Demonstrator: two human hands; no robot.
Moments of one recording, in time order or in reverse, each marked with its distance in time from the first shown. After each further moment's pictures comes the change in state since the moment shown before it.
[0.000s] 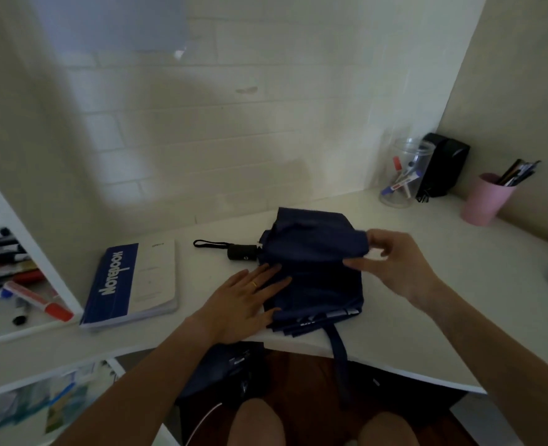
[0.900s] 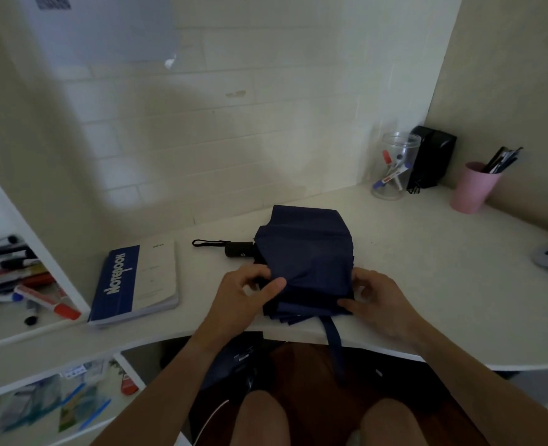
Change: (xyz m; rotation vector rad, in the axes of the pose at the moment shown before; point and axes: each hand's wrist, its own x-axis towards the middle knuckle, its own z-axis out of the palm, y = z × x) left_hand -0.015 0.057 -0.035 -1.053 0.463 -0.320; right_hand -0.057 0.051 0.029 -0.135 -0.106 0.017
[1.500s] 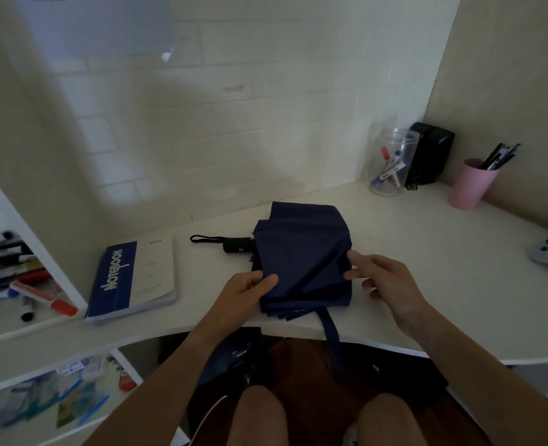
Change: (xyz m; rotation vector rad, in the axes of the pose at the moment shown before) left_hand 0.004 -0.012 0.002 -0.063 -0.167 -0.173; right_hand -0.002 -0.036 -0.017 0.577 0.194 0.392
